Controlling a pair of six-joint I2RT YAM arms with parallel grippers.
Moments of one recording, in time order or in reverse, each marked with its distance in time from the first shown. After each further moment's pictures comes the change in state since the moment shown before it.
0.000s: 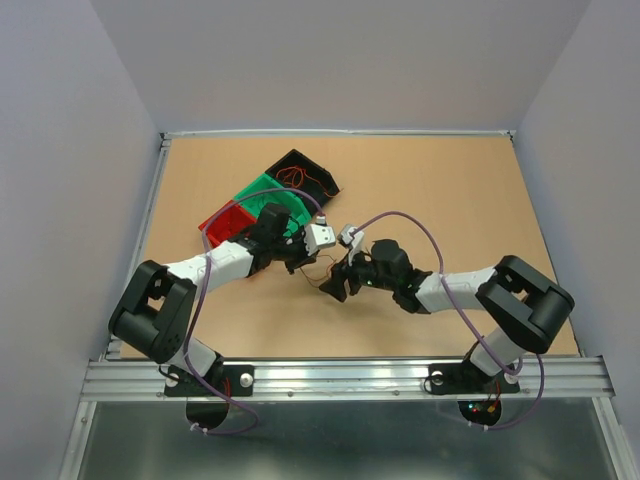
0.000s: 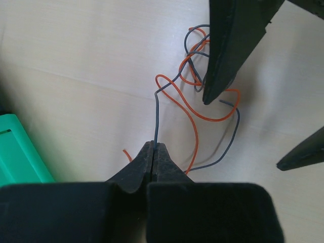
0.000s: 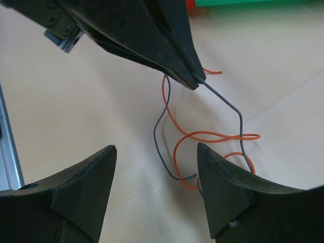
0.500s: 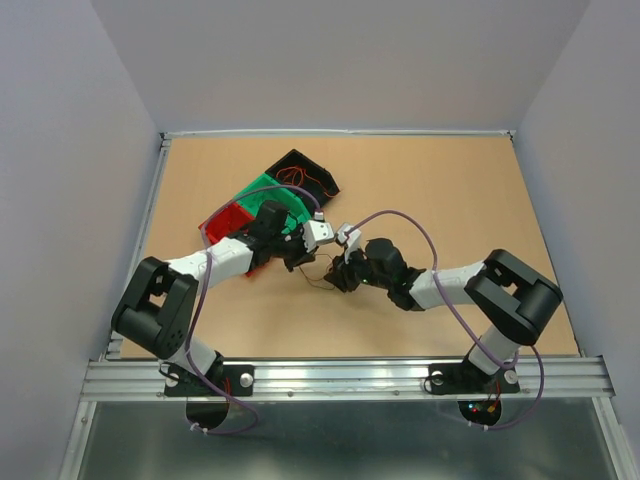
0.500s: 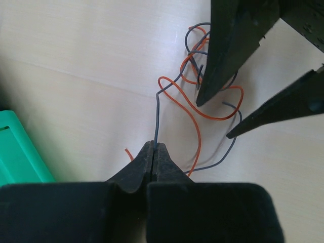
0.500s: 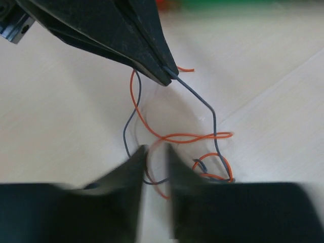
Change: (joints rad) left arm 0.024 0.022 0.021 -0.021 0.024 -0.007; right arm 0.000 0.087 0.047 -0.003 0.101 -0.040
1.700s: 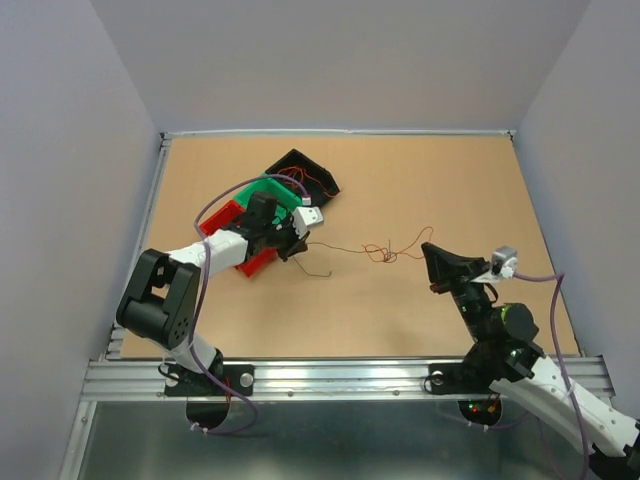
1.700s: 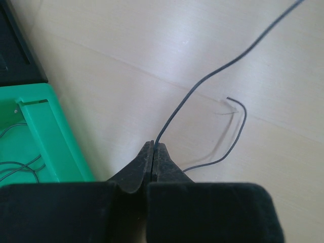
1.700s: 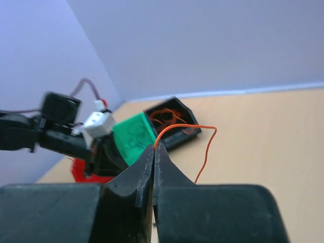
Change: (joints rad) left arm 0.104 0.055 0.042 0.021 0.025 -0.054; right arm 0.000 -1.530 -0.410 -0.281 0.577 0.112
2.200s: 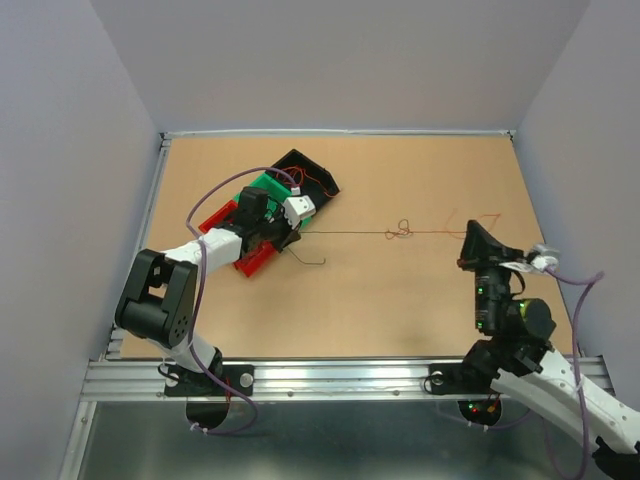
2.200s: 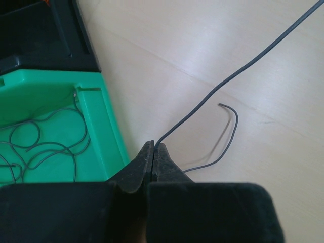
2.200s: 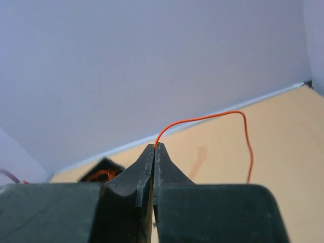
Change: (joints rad) left arm 0.064 0.000 0.000 0.077 -0.045 -0.051; right arm 0.001 0.215 0.149 0.087 0.512 -0.156
